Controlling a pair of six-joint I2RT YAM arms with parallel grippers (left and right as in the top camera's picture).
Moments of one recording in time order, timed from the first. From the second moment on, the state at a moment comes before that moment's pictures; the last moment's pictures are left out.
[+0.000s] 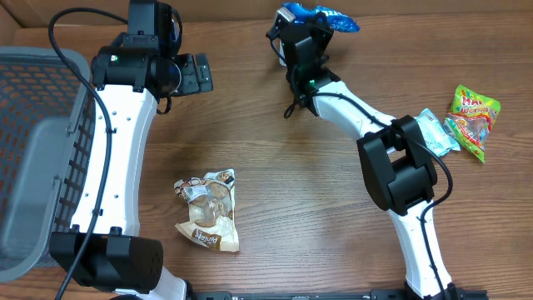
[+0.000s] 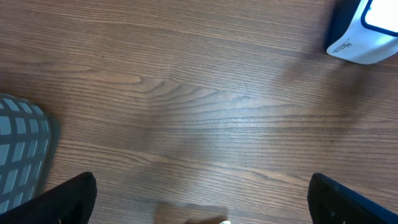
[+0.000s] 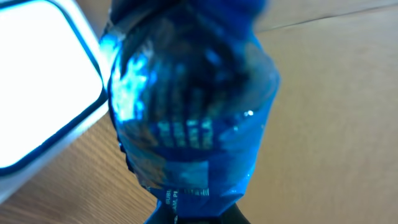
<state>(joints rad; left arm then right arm) -0.08 1.74 1.84 -1.16 -0.07 -0.26 0.47 2.40 1.85 0.24 0.79 -1.11</state>
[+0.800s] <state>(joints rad) -0.08 1.74 1.84 -1.16 -0.07 -0.26 0.41 2.41 1.85 0.14 0.61 -1.24</state>
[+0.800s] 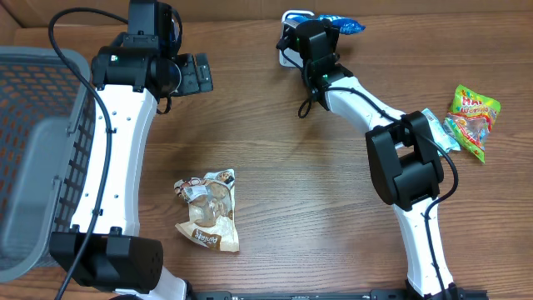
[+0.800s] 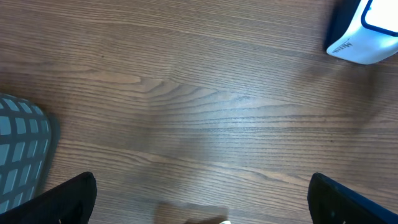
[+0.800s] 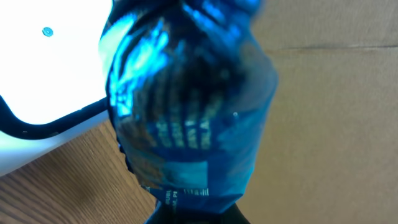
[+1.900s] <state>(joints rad) -0.08 1.74 1.84 -1.16 -0.07 -0.26 0.51 2.39 1.85 -0.01 0.68 -1.12</state>
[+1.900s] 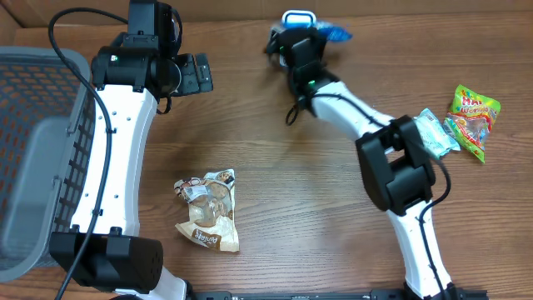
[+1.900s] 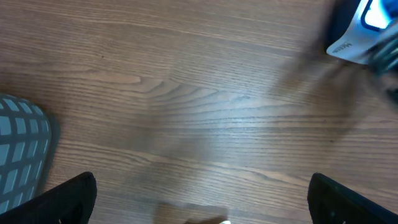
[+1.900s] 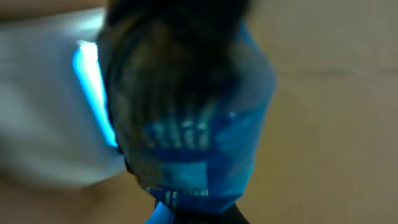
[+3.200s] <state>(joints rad) -0.08 1.74 1.84 -1.16 -0.07 -0.26 -0.39 1.87 1.67 -1.08 -0.12 0.03</state>
